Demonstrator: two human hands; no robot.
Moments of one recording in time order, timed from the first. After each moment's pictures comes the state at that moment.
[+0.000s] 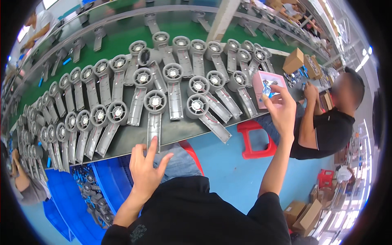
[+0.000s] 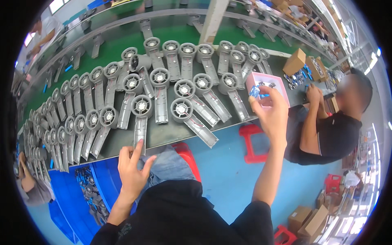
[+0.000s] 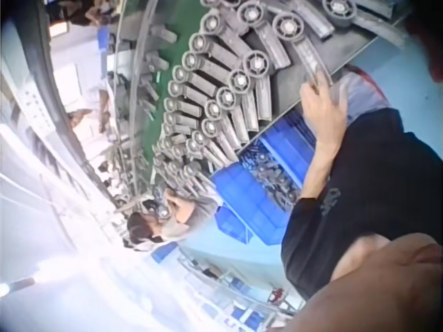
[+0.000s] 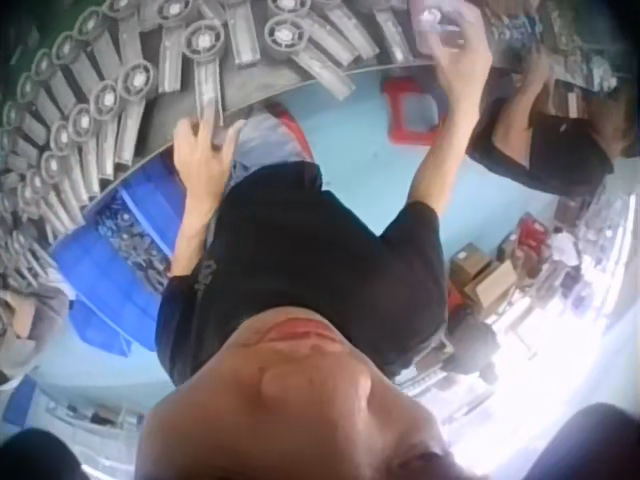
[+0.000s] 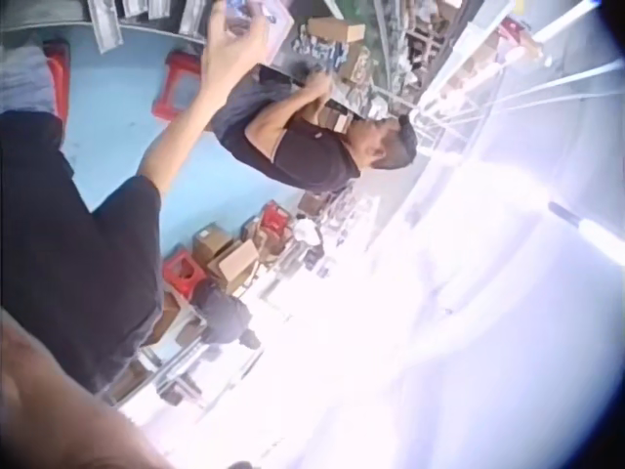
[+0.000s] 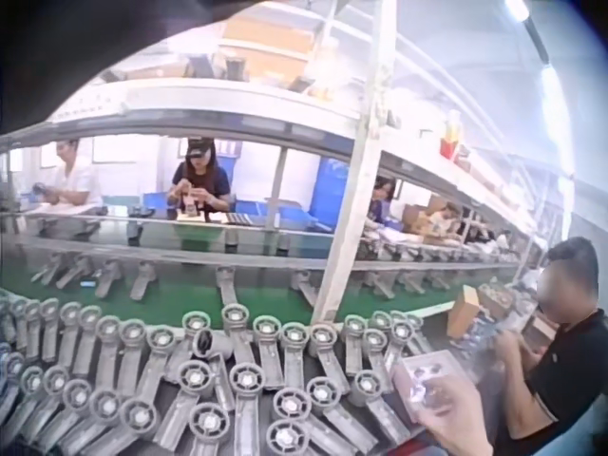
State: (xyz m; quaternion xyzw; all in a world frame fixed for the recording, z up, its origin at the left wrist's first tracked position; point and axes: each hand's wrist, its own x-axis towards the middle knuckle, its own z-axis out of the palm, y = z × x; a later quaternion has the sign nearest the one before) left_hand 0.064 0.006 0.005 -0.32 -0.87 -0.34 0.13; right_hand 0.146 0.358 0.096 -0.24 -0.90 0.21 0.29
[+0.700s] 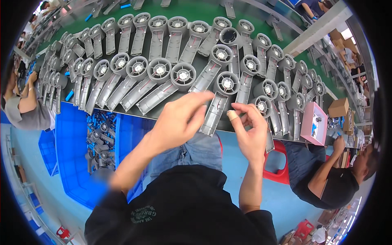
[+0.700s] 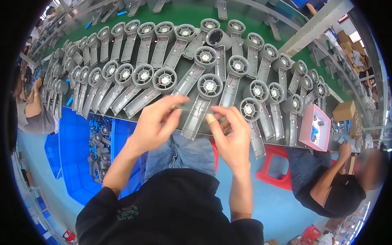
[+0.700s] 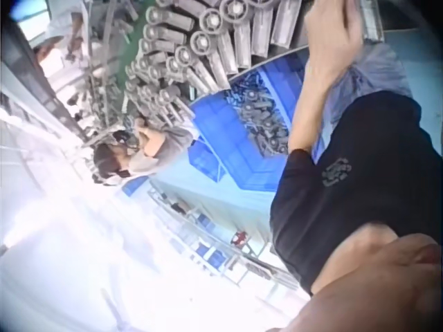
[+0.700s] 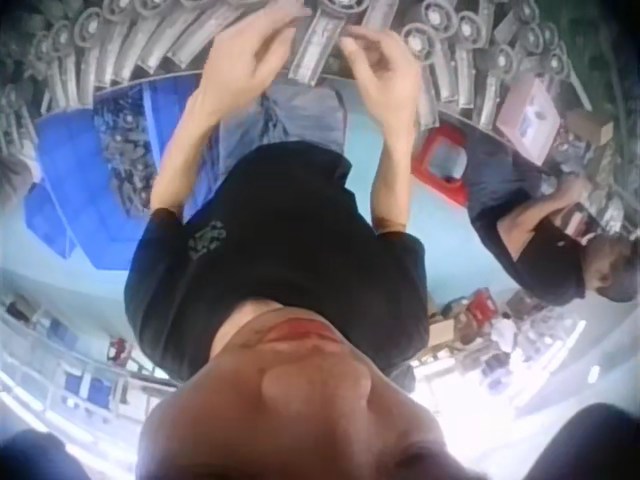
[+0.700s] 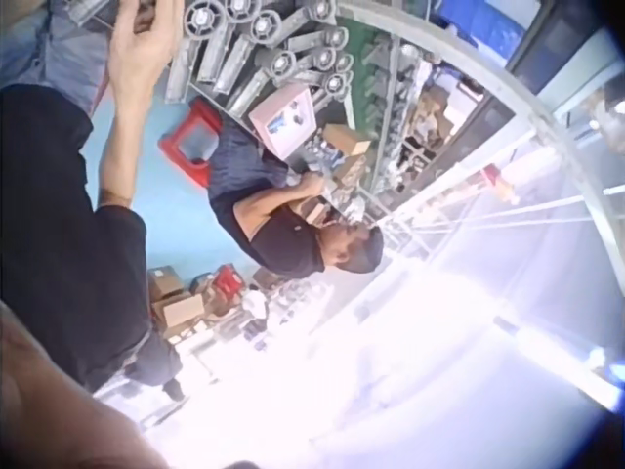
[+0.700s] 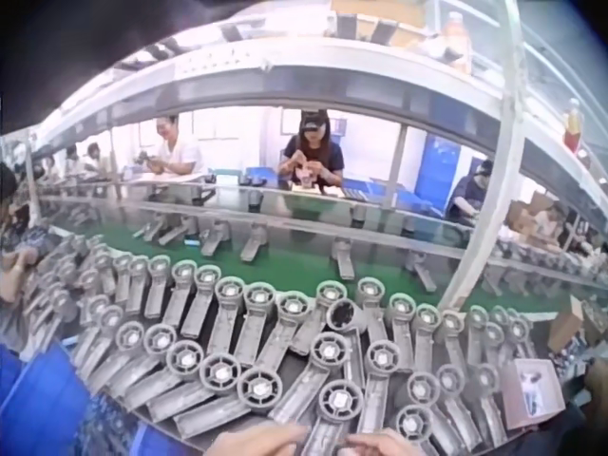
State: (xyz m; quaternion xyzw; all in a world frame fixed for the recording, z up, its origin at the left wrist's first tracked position) left_hand 0.005 -0.009 0.026 -0.31 -0.78 -0.54 0.02; right_hand 0.073 0.179 0.037 -0.06 -0.84 0.52 0.13
